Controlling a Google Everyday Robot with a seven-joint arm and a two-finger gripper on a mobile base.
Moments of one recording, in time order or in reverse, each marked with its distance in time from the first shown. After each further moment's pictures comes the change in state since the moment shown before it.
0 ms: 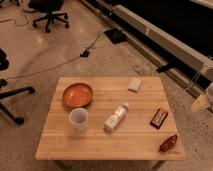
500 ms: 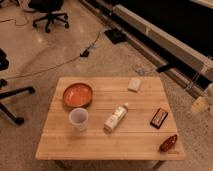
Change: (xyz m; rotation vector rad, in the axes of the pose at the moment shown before) arm 0.002 0.007 0.008 0.007 0.017 -0.022
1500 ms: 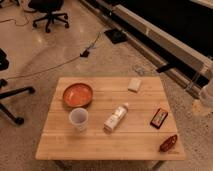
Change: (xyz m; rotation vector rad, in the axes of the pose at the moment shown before) arm 0.005 0.011 0.014 0.018 0.034 -0.047
